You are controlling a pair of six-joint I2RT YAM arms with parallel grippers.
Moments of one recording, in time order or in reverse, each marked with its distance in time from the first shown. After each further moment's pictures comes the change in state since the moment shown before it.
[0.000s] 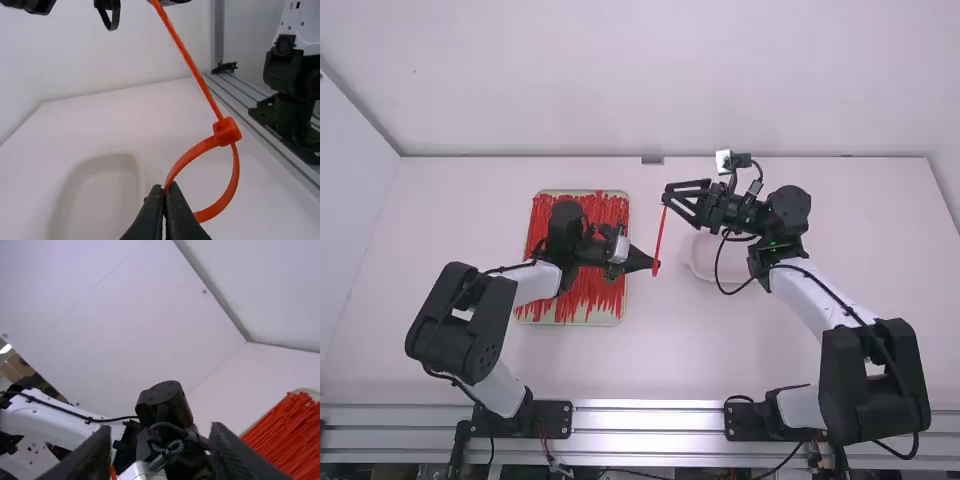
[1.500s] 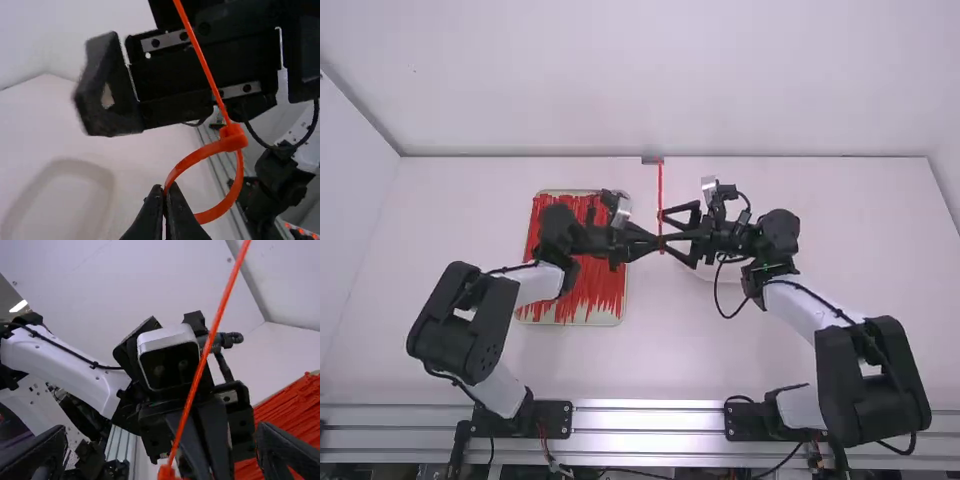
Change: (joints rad) left arm -0.023 0.003 0.000 0.446 -0.121 -0.911; right arm 0.051 -0.003 -0.154 0.122 -0.088 -0.135
